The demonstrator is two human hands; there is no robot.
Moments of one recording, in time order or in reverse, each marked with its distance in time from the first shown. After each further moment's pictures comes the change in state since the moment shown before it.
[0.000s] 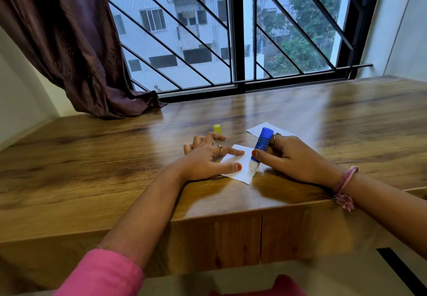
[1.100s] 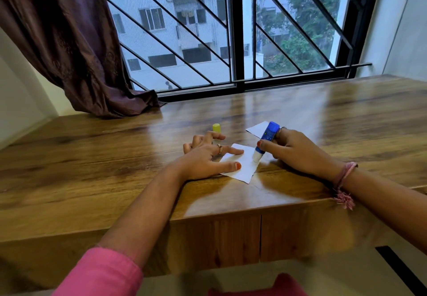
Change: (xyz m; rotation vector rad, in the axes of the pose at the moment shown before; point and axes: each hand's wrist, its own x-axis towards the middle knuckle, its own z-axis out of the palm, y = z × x) left_hand 0.002 -0.002 0.001 -0.009 0.012 0.010; right_hand 0.005 -0.003 -0.006 0.143 0.050 0.223
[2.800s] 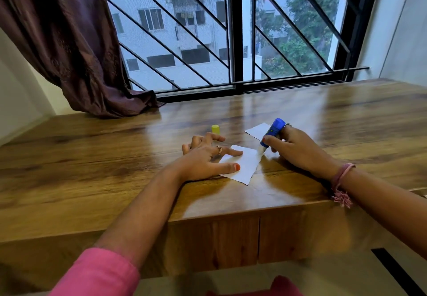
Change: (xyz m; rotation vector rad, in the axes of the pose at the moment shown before) left_hand 0.000 0.000 0.000 0.005 0.007 0.010; right_hand 0.010 0.008 -0.001 -0.016 0.093 0.086
